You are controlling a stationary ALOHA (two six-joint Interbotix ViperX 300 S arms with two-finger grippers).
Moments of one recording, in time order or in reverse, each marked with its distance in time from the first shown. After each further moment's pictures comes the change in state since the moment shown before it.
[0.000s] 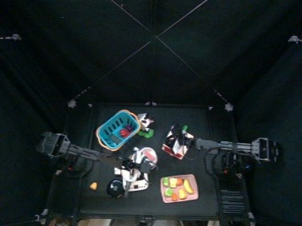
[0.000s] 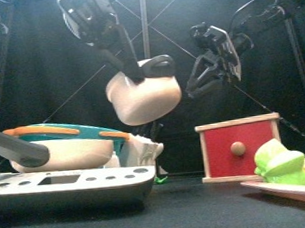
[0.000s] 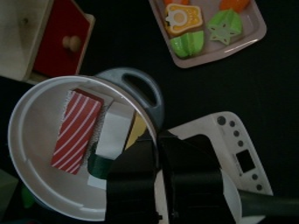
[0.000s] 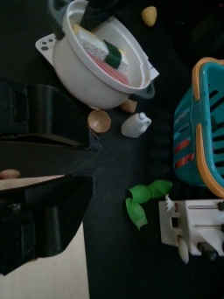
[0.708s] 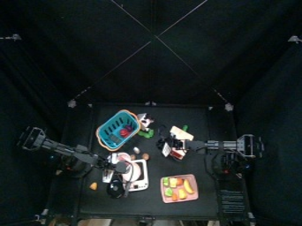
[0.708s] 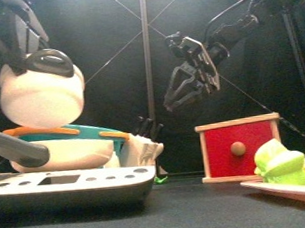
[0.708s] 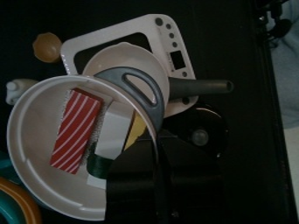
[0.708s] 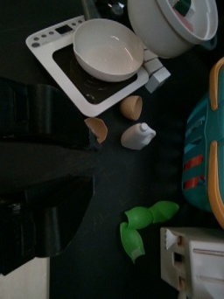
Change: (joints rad) left arm -0.106 -0.403 0.293 -0.238 0.233 -0.006; right arm 0.055 0.218 -0.144 -0.006 0.003 0.002
